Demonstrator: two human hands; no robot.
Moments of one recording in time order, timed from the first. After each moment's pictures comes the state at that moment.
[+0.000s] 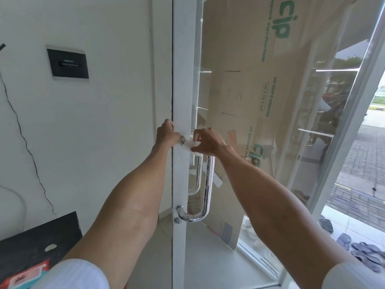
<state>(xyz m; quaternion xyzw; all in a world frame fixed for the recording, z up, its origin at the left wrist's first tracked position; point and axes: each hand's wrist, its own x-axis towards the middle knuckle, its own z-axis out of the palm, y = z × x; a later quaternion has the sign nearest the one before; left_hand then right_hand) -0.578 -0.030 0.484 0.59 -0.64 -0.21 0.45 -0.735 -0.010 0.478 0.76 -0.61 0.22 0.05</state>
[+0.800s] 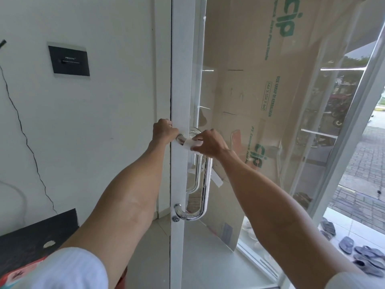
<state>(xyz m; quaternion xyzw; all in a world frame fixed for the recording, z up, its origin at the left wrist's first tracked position) -0.582 -0.031 0.490 0.61 -0.63 -0.19 0.45 -0.754 -0.021 0.464 0.77 -0.58 0.26 0.07</state>
